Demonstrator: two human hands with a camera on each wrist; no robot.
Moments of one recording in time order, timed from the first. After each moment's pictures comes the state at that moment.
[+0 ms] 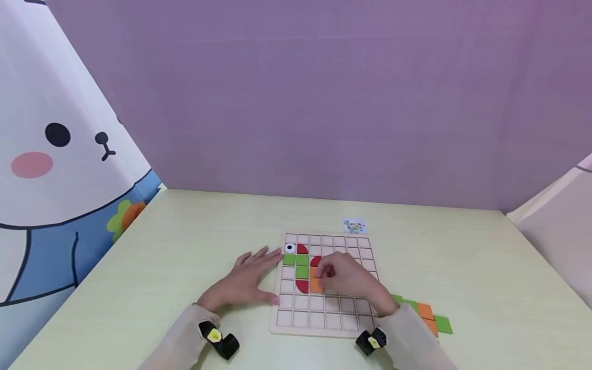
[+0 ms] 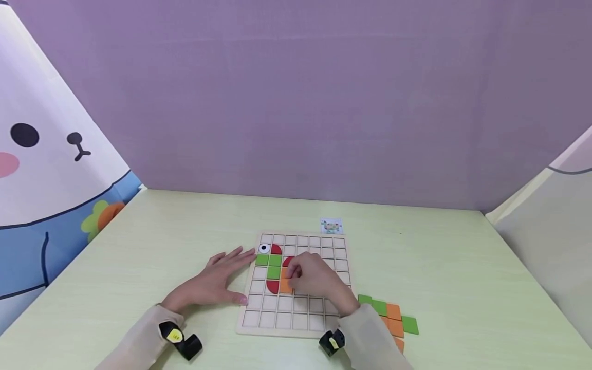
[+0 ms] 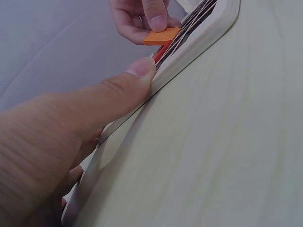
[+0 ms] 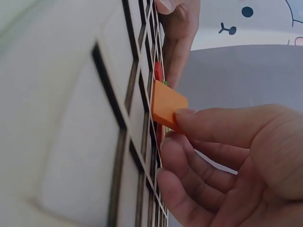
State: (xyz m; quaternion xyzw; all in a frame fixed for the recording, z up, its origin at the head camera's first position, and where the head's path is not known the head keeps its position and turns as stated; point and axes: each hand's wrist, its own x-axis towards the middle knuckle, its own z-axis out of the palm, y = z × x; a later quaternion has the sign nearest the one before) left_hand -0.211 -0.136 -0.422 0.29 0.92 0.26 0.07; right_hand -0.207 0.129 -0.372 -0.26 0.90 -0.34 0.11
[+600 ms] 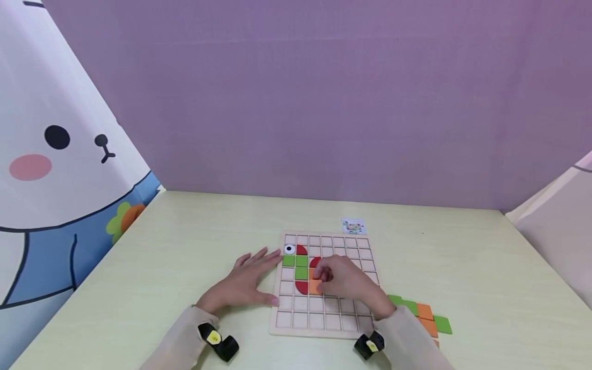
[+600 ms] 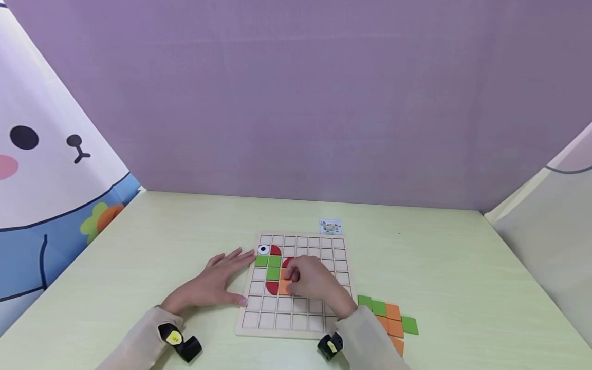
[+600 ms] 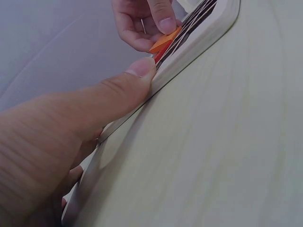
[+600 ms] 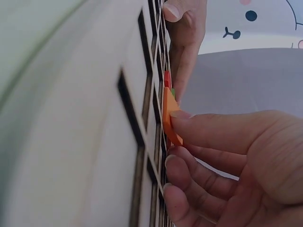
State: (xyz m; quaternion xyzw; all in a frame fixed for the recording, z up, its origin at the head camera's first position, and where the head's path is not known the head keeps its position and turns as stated) left_hand -0.210 -0.135 -0.422 0.28 0.92 0.27 0.07; right_hand -0.204 0.126 -0.377 -0.25 0.90 -0.34 0.11
